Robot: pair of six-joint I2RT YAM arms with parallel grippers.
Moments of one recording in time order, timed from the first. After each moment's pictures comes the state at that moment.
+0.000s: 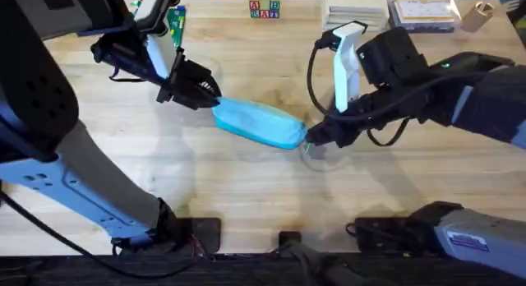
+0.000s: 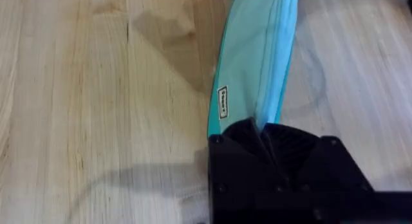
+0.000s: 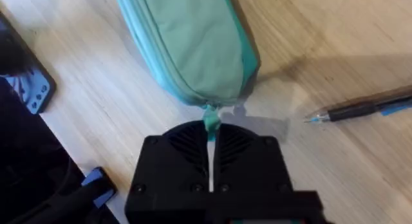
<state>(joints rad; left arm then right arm) 0.20 1.92 1.32 -1.40 0.88 2.06 0.40 1.33 0.78 -0.68 -0.49 -0.19</state>
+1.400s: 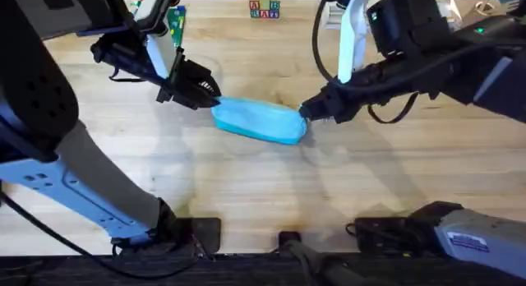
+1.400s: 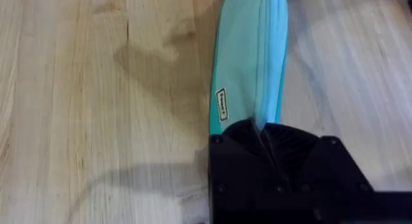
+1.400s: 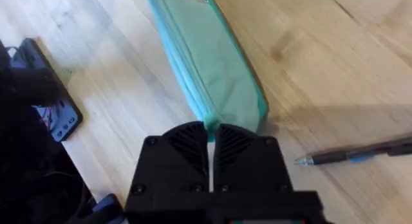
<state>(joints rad) 0.20 1.92 1.32 -1.40 0.88 2.06 0.41 1.33 0.94 -0.70 -0.51 -0.16</state>
